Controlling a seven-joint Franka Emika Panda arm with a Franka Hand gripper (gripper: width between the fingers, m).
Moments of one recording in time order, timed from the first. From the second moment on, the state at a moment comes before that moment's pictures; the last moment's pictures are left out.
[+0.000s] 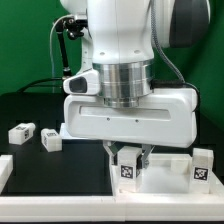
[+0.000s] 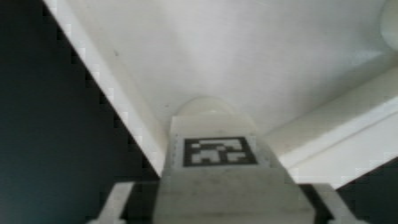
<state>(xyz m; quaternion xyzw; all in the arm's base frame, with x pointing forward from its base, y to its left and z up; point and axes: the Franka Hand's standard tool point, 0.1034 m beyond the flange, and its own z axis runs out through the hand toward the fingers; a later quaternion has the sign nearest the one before) 0.666 -0.013 0.067 -0.96 0.29 0.00 0.06</state>
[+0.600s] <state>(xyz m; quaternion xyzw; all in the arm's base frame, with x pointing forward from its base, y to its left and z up) 0.667 -0.008 0.071 -0.75 0.66 0.06 0.07</state>
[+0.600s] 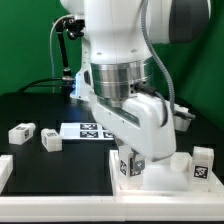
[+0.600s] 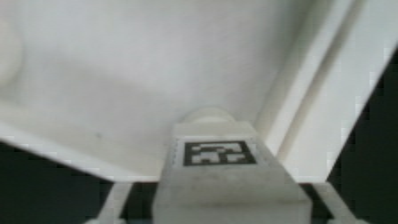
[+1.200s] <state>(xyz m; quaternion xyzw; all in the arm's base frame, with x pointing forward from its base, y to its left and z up) 0.667 -0.008 0.068 -0.60 0.80 0.06 0.06</state>
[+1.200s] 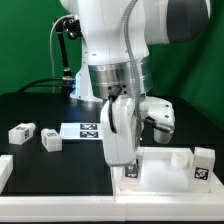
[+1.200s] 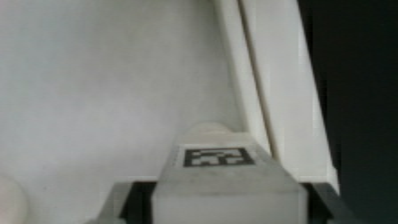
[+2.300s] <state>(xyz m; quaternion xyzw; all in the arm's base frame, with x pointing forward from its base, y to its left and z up) 0.658 0.026 0.104 -0.61 0.79 0.07 0.08</state>
